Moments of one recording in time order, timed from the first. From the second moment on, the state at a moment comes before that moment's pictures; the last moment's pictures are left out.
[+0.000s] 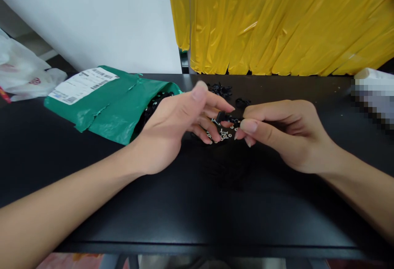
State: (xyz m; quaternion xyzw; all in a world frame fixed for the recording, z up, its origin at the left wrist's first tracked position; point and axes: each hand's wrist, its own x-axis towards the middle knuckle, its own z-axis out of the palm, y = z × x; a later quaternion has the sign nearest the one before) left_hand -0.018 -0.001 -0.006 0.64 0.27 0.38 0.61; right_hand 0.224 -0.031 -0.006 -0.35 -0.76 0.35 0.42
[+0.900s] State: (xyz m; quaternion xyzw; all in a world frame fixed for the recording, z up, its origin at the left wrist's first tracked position) left_hand -0.017 -0.006 0.002 0.74 0.29 0.37 0.48; right_hand 0.224 -0.027 -0.014 -0.28 -0.85 0.25 0.37
